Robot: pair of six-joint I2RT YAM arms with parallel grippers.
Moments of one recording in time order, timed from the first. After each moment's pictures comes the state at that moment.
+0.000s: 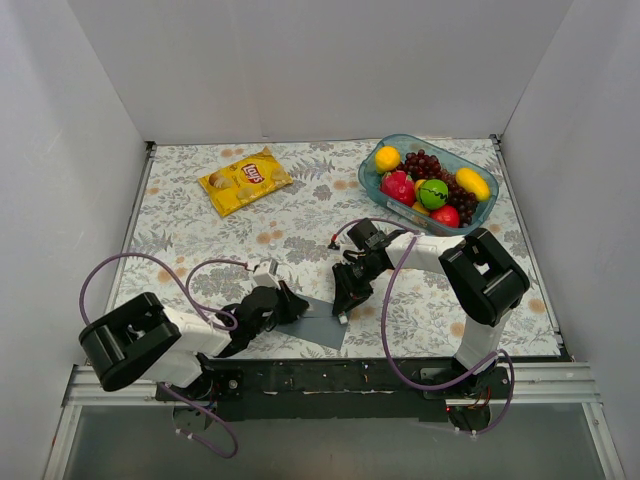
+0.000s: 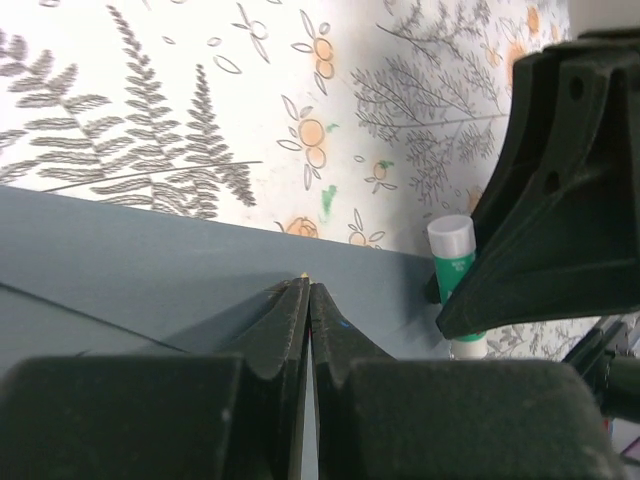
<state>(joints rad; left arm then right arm) -0.90 1.35 0.15 0.71 -0.18 -0.92 0.70 1.81 0.97 -0.43 -0.69 0.33</state>
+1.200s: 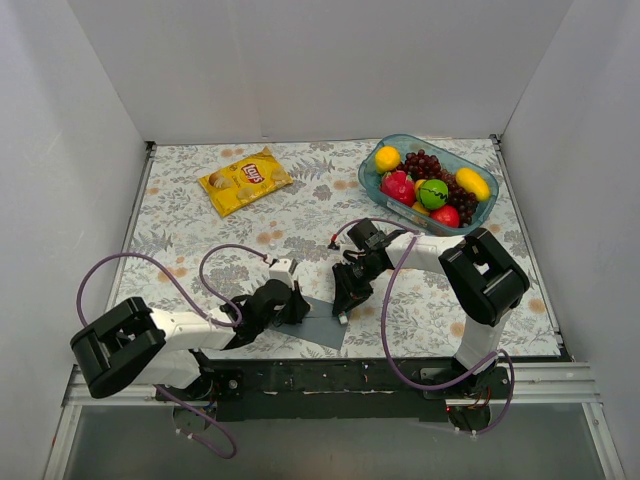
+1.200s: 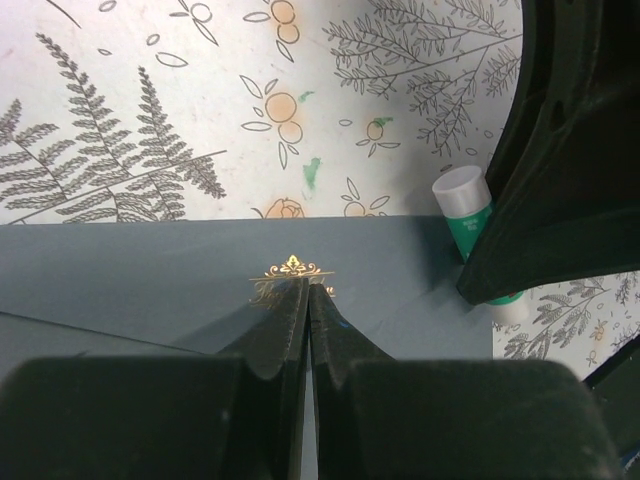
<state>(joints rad) -0.95 1.27 0.29 0.36 -0.20 -0.71 0.70 1.81 0.97 -0.43 -0.69 0.33</state>
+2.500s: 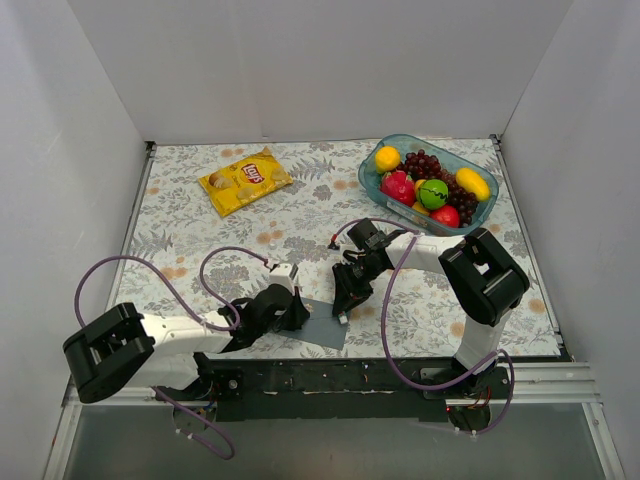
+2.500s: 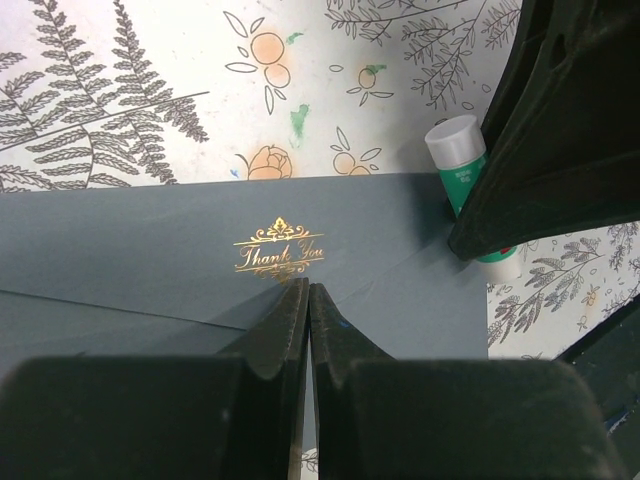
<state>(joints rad) -1.00 1.21 0.30 0.24 -0.20 -0.77 0.70 1.81 0.97 -0.43 -0.69 0.33</state>
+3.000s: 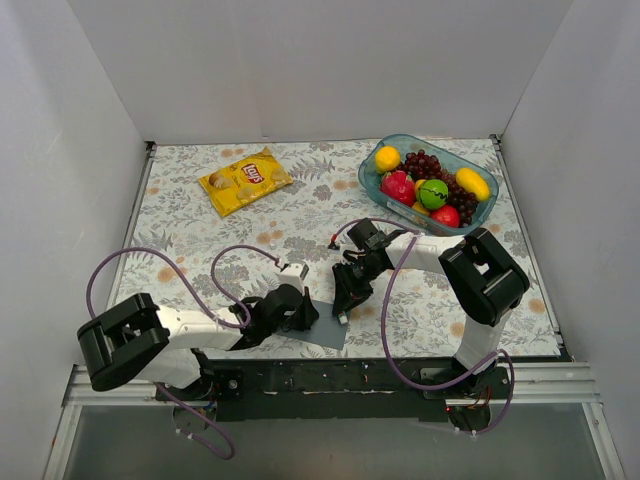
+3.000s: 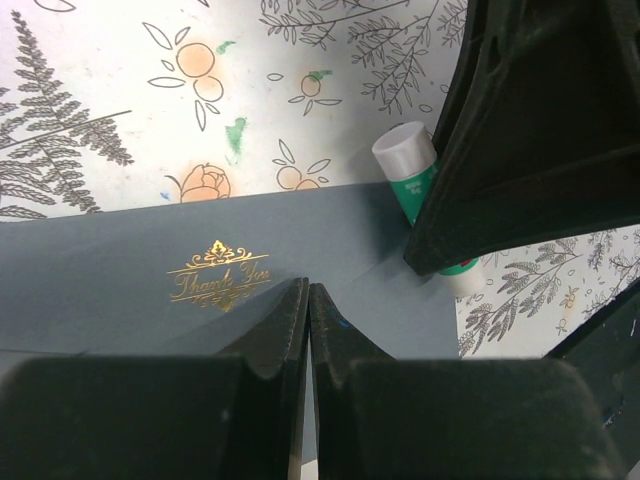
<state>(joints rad) -1.04 1.31 0.35 0.30 -0.20 -0.77 0.70 1.81 0.97 -0.43 -0.69 0.33</state>
